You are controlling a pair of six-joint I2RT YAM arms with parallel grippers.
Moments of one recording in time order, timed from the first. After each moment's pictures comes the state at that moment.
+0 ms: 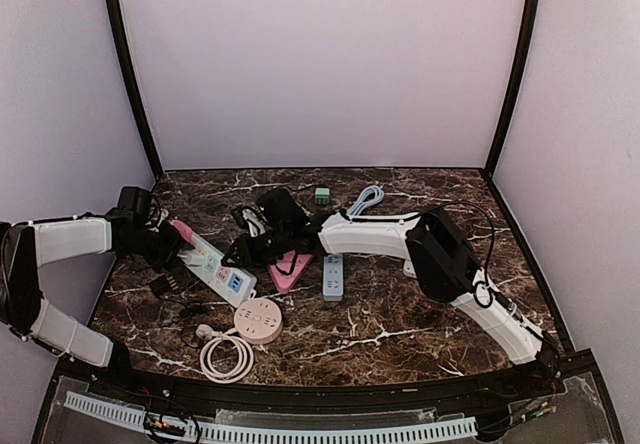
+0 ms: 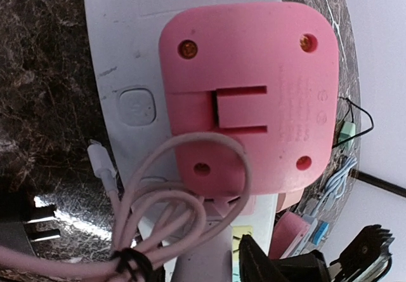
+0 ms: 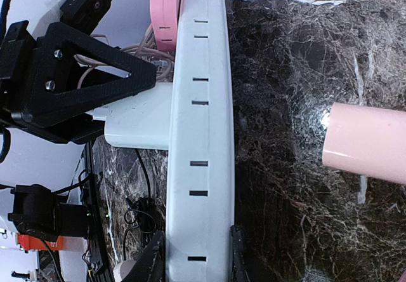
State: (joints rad) left arm -0.06 1.34 0.70 -0.32 0.30 -1.04; right arm 1.00 2.61 2.19 -0.16 -0.54 0.63
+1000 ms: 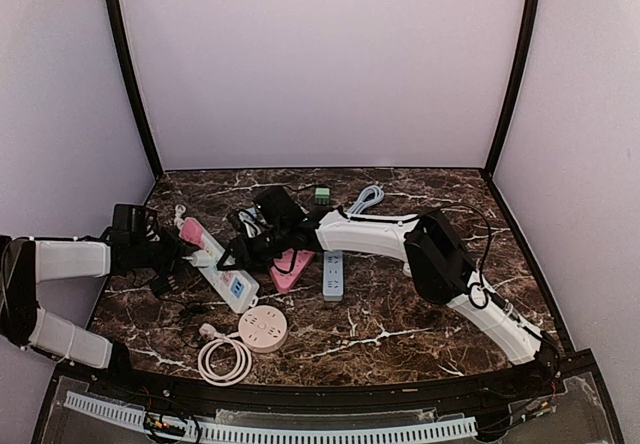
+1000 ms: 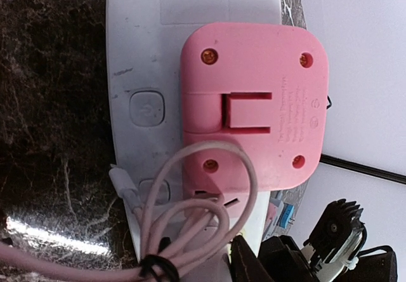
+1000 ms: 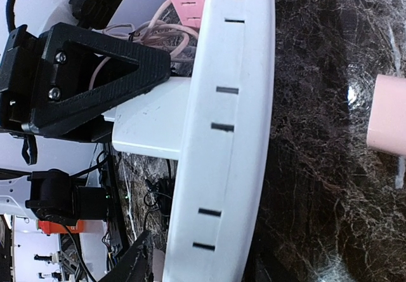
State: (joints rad) left arm -0.06 1.29 0.51 0.02 0.44 -1.12; right arm 1.00 2.66 2.29 -0.27 -0.66 0.66
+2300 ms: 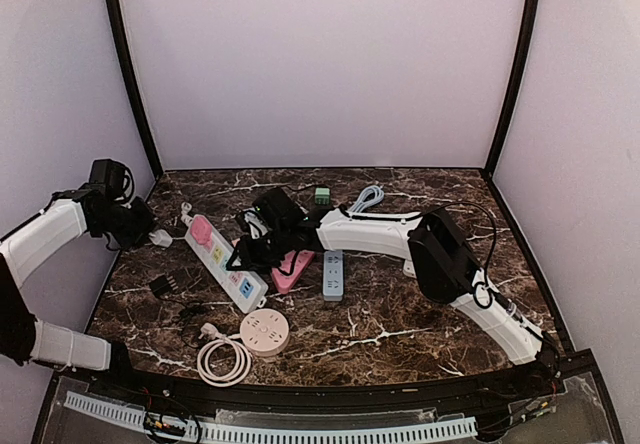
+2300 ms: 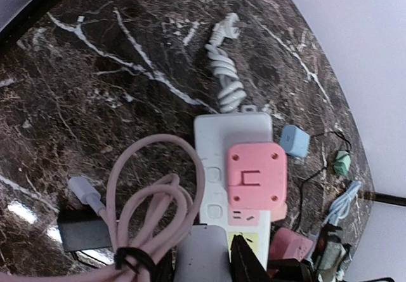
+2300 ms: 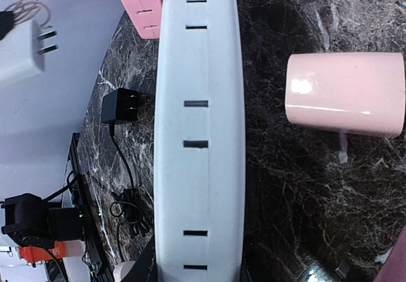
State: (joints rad) left arm 0.01 1.15 0.88 -0.62 0.13 -0.85; right arm 1.01 2.61 2.25 -0.34 -0.48 0.68
